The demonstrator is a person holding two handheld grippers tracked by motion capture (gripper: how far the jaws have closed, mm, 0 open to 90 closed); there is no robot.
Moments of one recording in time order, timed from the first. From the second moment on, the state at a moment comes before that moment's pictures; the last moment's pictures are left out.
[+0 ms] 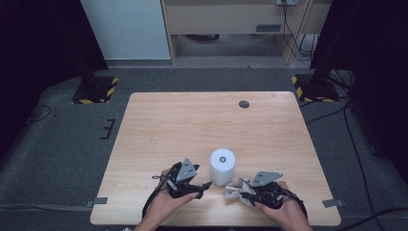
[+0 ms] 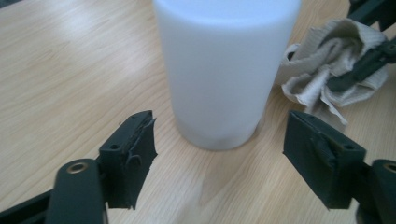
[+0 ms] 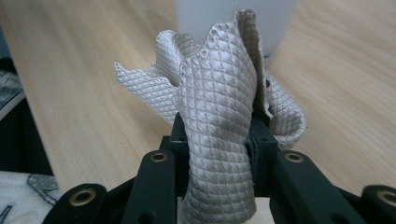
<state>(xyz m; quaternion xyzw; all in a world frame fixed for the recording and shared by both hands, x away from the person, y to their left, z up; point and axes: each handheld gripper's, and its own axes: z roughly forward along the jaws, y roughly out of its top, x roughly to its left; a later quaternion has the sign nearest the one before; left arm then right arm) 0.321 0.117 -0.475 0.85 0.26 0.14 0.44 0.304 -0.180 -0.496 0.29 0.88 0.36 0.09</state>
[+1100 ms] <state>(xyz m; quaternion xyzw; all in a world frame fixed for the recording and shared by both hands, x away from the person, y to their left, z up) 0.357 0.077 -0.467 0.84 0.23 0.14 0.47 0.377 -0.165 -0.411 0.27 0.85 0.44 0.12</state>
